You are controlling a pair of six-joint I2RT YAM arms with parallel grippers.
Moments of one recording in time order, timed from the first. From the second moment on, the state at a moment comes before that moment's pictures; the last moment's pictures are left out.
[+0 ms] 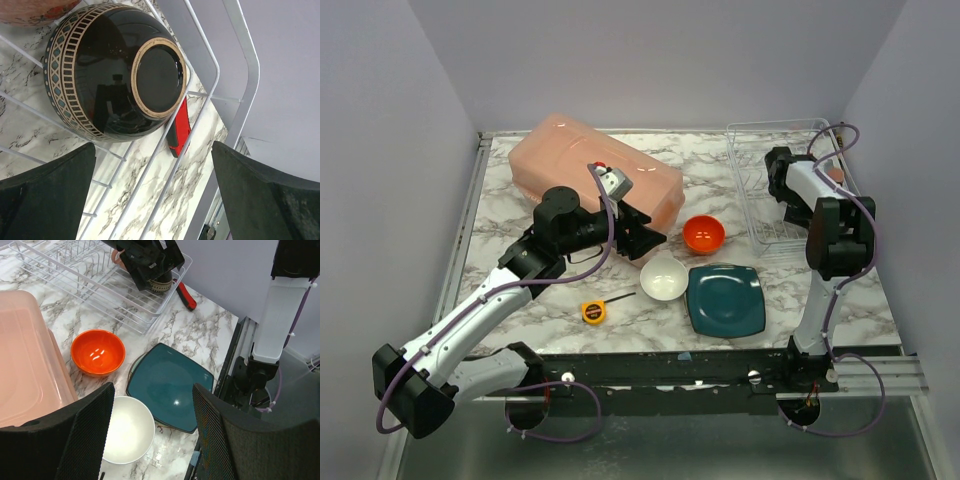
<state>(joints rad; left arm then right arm) -0.67 1.04 0.96 -0.05 0.49 -0.25 0.02 2.07 1.59 -1.07 0.98 0.53</state>
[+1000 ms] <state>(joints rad) -0.70 1.03 0.96 -0.09 0.40 -0.15 0.23 1.10 0.97 -0.49 -0.22 0.50</state>
